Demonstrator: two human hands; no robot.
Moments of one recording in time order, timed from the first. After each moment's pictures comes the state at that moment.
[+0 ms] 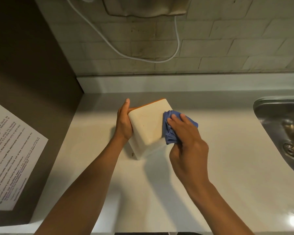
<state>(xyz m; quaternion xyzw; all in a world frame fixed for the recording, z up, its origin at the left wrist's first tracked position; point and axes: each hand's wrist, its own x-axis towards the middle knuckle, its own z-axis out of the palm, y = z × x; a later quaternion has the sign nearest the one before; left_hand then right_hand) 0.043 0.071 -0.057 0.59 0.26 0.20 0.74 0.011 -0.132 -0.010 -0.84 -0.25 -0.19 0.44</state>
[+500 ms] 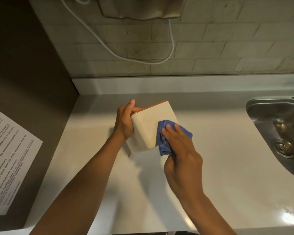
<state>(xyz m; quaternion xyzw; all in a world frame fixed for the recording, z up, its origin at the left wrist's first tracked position) 0.047 0.069 -0.053 0.71 0.10 0.20 0.66 -0.013 -0.139 -0.019 -0.84 -0.26 -0.21 0.43</state>
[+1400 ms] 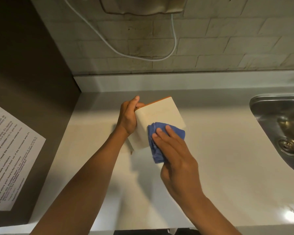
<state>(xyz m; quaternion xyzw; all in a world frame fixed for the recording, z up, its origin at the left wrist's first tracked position) 0.056 0.070 -0.053 0.71 0.11 0.20 0.66 -0.023 -0.138 -0.031 -0.82 -0.35 -0.20 0.41</state>
